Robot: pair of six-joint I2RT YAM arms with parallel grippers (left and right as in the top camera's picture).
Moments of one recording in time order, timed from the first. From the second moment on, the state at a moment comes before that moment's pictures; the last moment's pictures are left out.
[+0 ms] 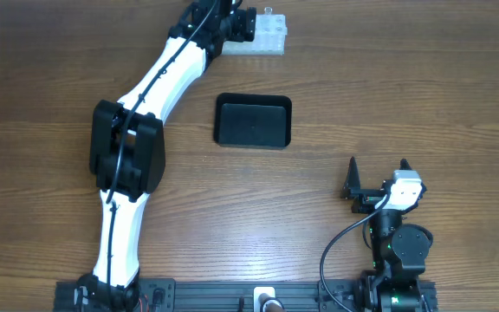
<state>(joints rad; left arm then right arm) -0.37 2.35 2.01 -0.35 -0.10 -0.19 -0.01 0.01 0.01 -0.07 0.01 0.05</state>
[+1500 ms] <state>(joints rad) -0.37 2.35 2.02 -0.39 -0.08 -0.20 -0.01 0.01 0.01 -0.07 0.01 0.05</state>
